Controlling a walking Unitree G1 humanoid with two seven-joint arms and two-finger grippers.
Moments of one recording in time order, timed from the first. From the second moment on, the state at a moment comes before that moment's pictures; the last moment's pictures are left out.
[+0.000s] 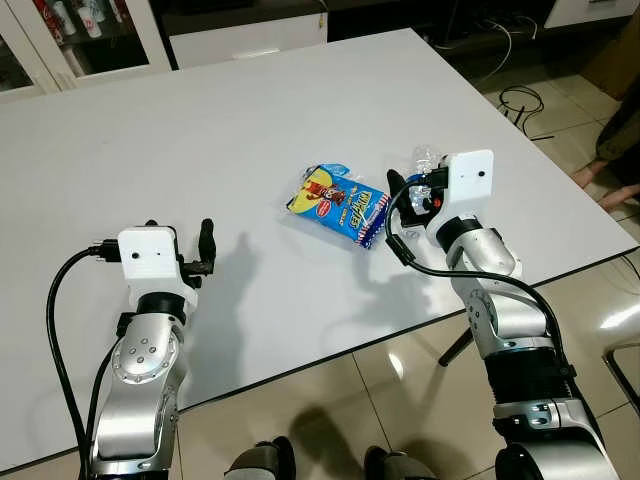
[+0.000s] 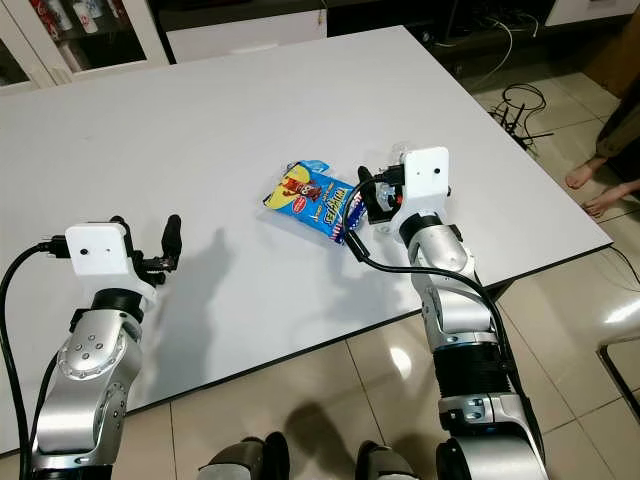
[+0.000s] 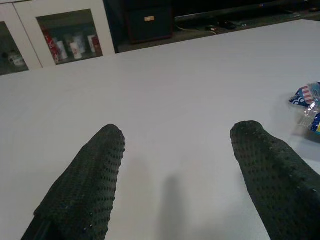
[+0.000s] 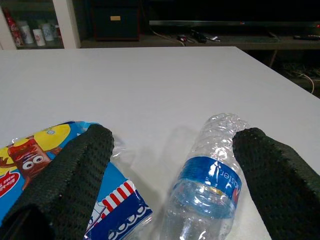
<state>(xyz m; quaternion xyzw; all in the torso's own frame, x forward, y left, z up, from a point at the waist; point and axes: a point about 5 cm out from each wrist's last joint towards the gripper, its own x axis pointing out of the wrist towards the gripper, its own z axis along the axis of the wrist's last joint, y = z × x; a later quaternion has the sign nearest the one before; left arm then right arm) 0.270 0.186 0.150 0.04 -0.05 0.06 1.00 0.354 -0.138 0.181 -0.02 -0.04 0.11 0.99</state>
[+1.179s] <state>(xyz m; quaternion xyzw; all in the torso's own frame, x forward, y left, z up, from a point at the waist) 0.268 0.178 0.150 0.02 -0.05 0.05 1.00 0.347 -0.142 0.172 -0.01 -0.02 0.10 0.99</state>
